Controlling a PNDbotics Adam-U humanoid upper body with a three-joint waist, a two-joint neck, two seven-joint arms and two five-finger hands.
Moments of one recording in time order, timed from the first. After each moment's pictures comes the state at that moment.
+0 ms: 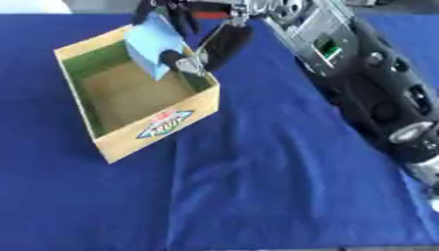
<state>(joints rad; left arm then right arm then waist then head) -0.27 0.47 0.07 -1.99 -0.17 -0.21 0.55 -1.10 -0.45 0.41 -1.37 0.39 -0.28 0.57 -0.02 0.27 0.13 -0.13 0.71</state>
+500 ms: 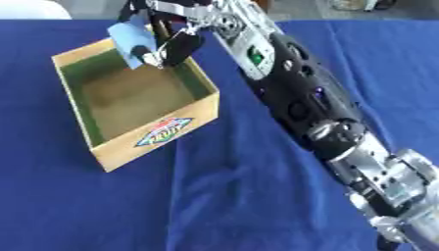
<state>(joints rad) -0.28 0.46 0.06 -1.99 -0.16 -0.21 0.55 -1.16 -0.27 0.34 -1.08 0.63 -0.32 0.46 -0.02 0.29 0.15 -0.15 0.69</state>
